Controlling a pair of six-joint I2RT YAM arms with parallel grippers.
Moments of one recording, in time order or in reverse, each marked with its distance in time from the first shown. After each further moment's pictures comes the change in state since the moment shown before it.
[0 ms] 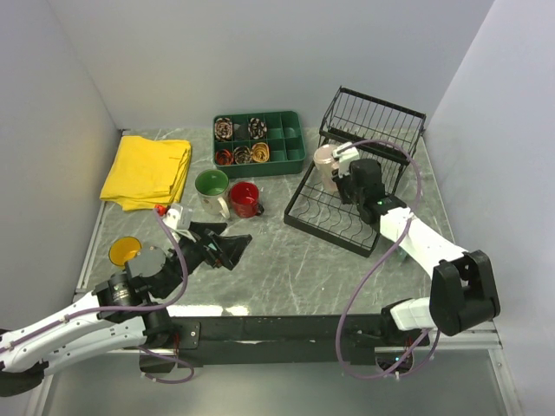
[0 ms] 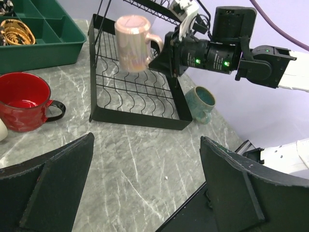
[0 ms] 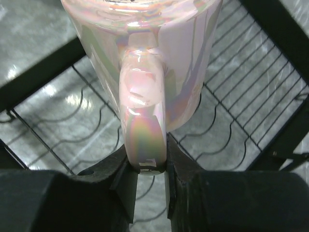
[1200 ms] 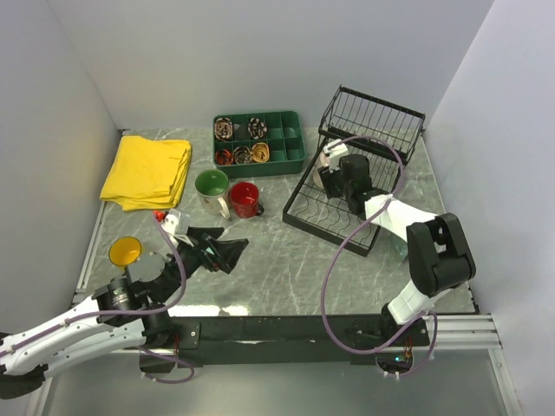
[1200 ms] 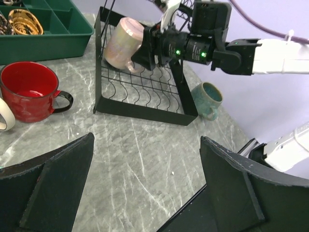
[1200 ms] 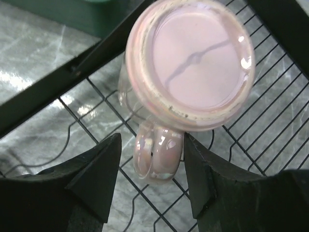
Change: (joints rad) left arm 0.000 -0.054 -0.062 -0.013 -0.016 -0.010; right arm -0.023 0.270 0.055 0.253 -0.051 -0.005
